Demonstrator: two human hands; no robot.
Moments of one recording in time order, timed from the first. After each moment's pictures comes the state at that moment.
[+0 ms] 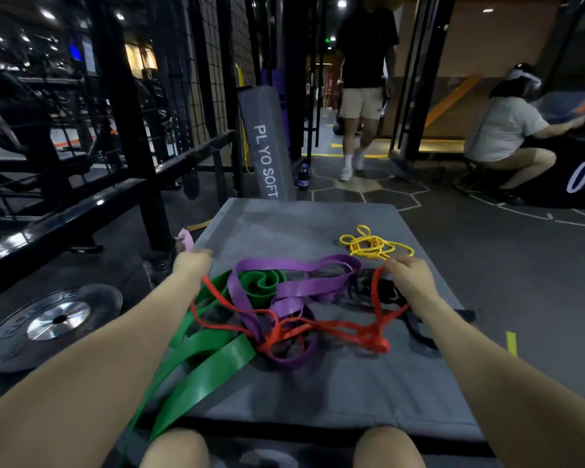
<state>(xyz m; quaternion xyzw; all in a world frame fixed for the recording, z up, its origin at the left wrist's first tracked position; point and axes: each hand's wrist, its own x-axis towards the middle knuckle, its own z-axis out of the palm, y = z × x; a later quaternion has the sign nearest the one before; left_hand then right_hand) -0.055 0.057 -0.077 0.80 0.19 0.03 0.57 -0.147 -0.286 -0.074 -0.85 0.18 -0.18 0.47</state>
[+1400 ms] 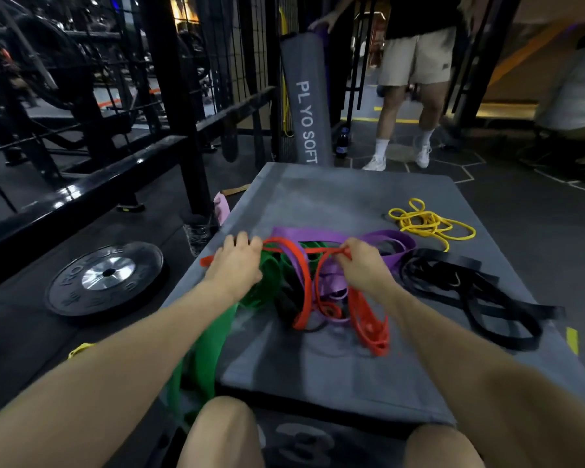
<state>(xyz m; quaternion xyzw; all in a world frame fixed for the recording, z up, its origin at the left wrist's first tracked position) -0.102 0.067 -0.106 0.99 -0.07 0.09 -0.08 -0.096 -0.150 -0.109 -0.95 -0.02 -0.07 0.29</state>
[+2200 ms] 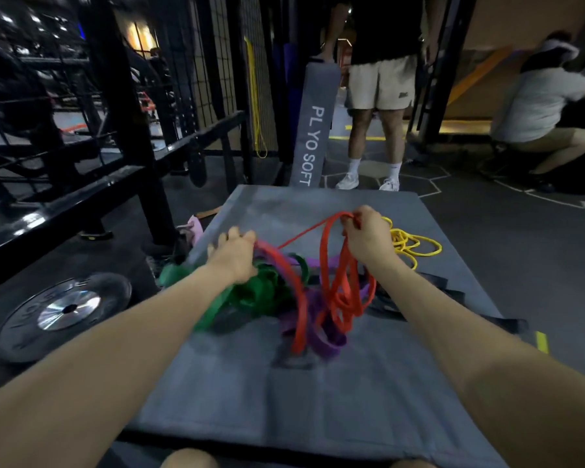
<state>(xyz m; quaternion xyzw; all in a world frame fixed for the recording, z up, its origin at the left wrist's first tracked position) -0.041 0.018 -0.068 1.00 -0.07 0.03 0.06 -0.059 -0.205 -0.048 -0.89 0.04 -0.22 0.39</state>
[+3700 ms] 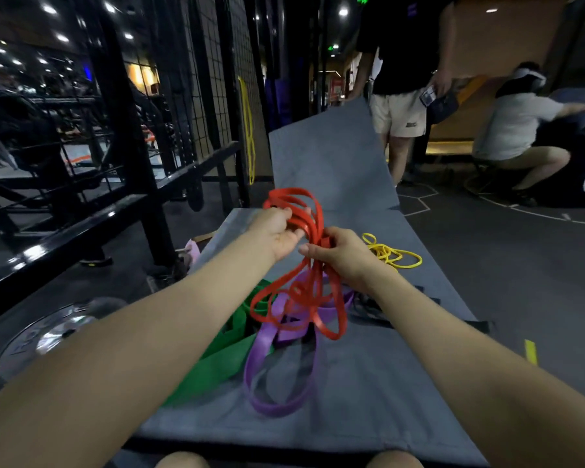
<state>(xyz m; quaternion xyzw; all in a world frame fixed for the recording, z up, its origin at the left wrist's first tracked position) -0.103 -0.085 0.039 0.39 0.06 -0.10 0.91 -0.126 -0.198 -0.015 -0.79 -0.09 -0.07 0.60</state>
